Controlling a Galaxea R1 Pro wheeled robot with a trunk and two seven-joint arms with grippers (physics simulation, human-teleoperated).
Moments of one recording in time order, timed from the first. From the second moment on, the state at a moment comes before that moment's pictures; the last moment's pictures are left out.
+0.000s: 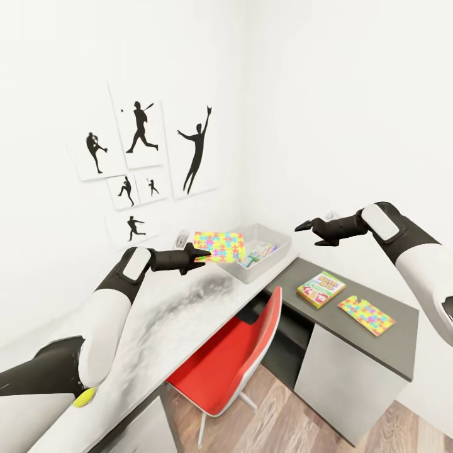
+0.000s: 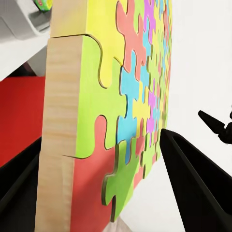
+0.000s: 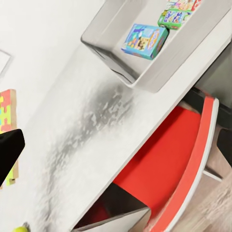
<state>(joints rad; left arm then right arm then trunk) -1.14 -0.06 0.22 -0.53 0.63 1.03 -0.31 -1.41 -0.34 0.42 -0.46 -1.01 1.05 0.14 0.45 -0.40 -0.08</state>
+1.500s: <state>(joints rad) -1.14 -0.06 0.26 -0.53 0.63 1.02 -0.31 -1.41 -0.34 0.42 -0.46 -1.01 1.05 0.14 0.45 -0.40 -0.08</state>
